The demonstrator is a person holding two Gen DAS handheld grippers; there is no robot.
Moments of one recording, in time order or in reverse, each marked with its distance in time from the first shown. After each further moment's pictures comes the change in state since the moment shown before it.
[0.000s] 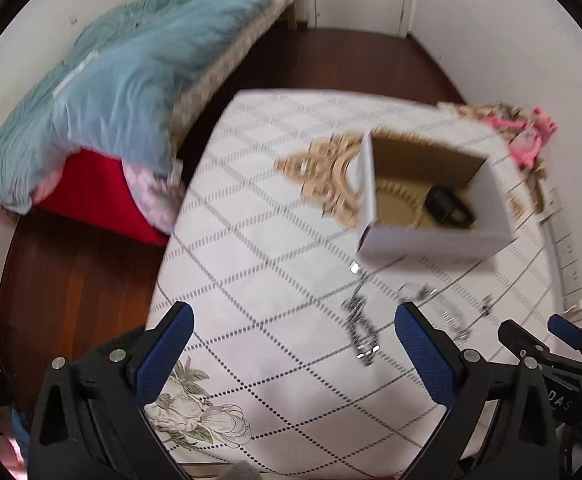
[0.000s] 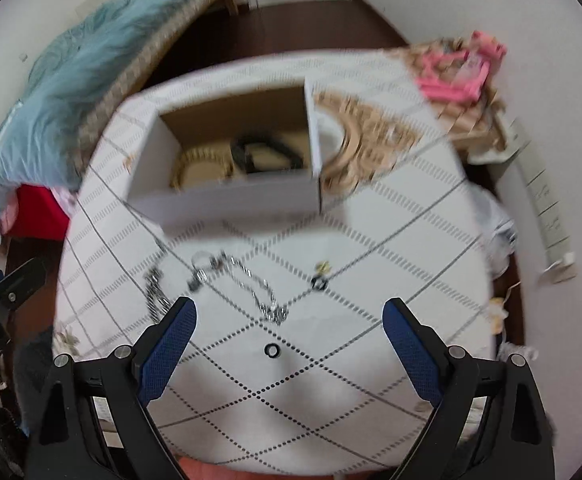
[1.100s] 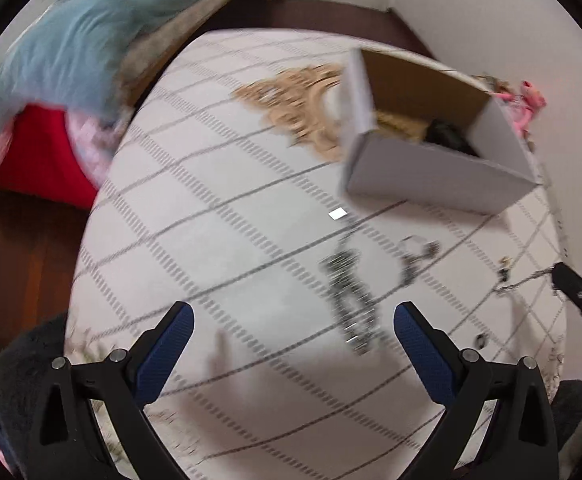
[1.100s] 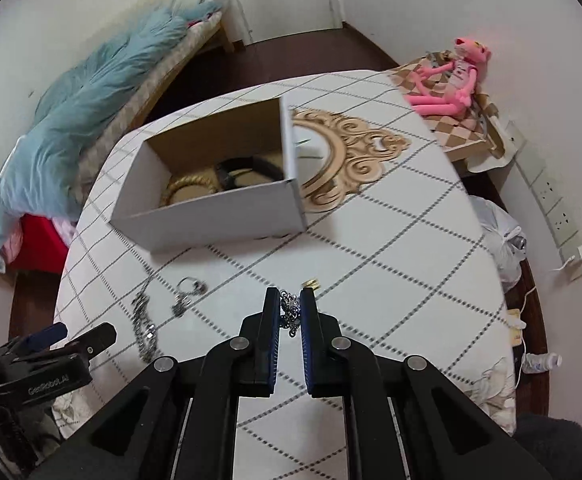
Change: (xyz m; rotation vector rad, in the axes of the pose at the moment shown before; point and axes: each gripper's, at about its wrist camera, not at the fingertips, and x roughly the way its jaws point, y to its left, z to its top) left arm 0.060 -0.022 -0.028 0.039 0.055 -0.149; right arm 0.000 -0.027 -0.012 0.076 -0.177 0.034
